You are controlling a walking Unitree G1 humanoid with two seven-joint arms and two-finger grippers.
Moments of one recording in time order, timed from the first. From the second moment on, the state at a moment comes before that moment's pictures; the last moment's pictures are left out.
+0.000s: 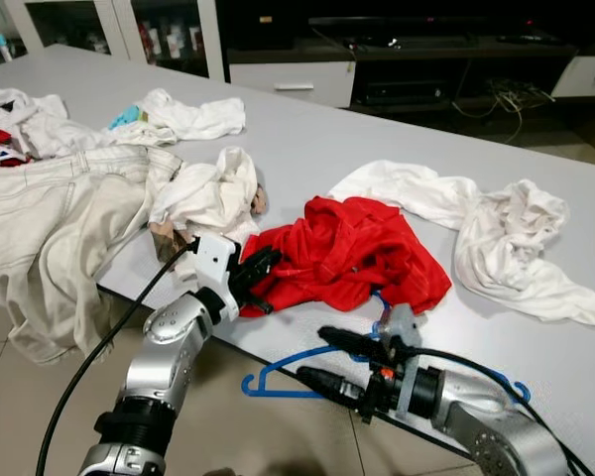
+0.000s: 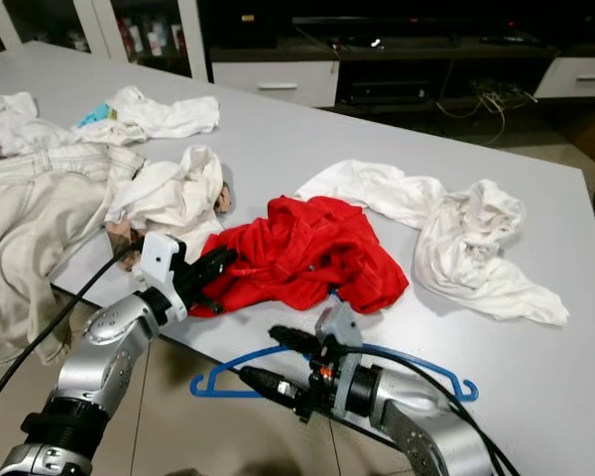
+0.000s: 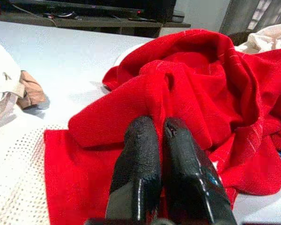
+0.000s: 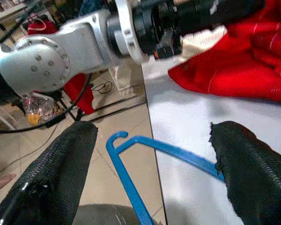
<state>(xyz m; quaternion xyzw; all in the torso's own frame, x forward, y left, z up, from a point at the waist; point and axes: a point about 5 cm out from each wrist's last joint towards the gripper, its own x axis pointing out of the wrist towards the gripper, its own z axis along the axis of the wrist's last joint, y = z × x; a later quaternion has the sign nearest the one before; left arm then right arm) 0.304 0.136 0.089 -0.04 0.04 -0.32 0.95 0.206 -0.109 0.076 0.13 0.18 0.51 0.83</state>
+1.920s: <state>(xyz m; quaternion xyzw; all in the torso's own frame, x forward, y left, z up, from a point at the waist) 0.304 0.132 0.086 -0.05 0.04 -0.32 0.95 0.207 -0.145 0.089 0.18 0.18 0.50 0.83</state>
